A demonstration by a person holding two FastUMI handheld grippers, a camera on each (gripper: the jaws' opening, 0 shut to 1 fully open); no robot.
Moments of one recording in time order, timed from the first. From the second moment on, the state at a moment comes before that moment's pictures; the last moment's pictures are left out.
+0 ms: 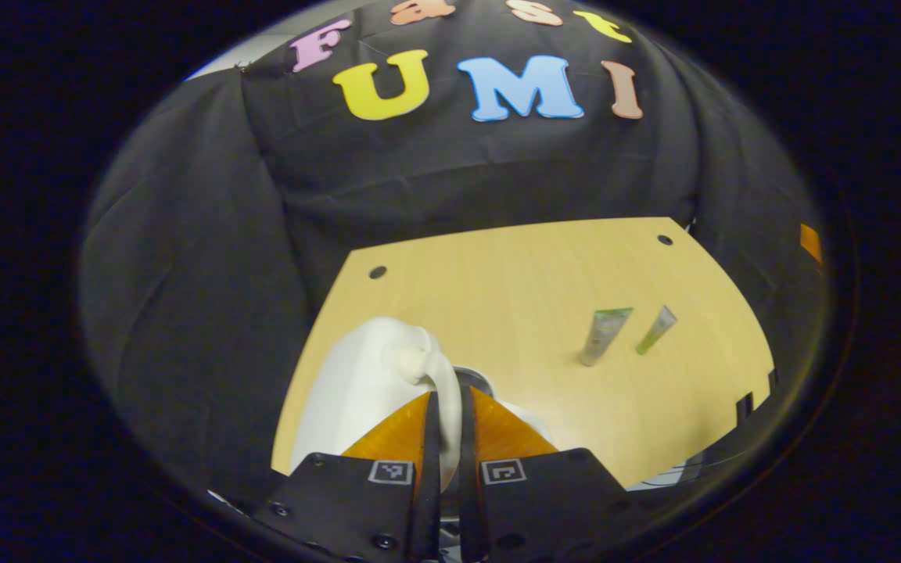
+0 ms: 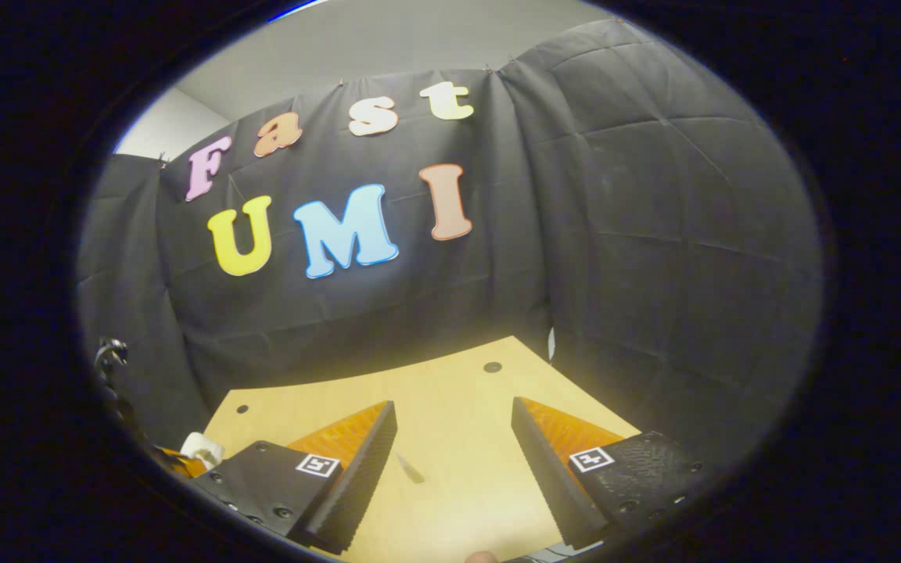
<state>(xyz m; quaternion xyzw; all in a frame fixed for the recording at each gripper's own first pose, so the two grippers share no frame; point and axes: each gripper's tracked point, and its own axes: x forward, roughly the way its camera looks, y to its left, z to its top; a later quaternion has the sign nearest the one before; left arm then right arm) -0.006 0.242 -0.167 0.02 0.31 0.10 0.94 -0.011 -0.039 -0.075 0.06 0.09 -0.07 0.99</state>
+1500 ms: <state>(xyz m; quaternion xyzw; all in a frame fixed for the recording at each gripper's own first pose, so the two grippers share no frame) 0.086 0.225 -0.243 0.05 0.24 -0.09 0.97 -0.010 -0.010 -0.104 0.01 0.13 -0.06 0.99</state>
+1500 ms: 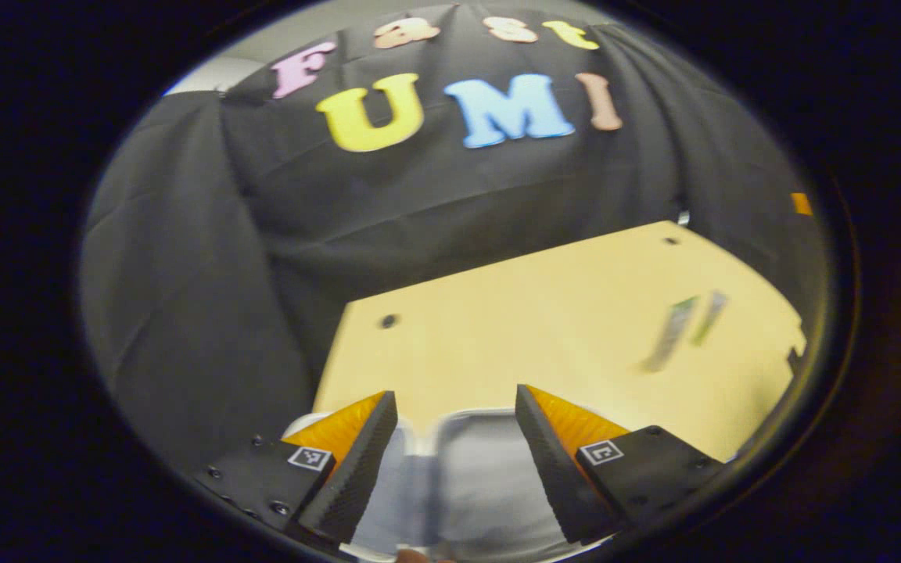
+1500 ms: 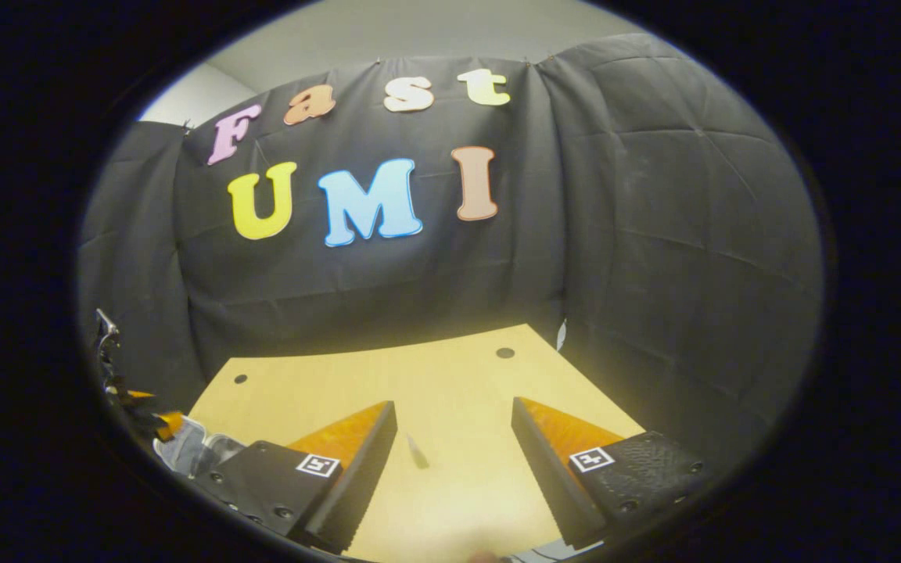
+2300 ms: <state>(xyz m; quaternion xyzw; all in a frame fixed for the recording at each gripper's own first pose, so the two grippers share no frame) 0.202 0.001 -0.348 0.02 0.31 -0.18 0.93 -0.049 -0.091 -0.130 0.02 0.18 -0.14 0.97</state>
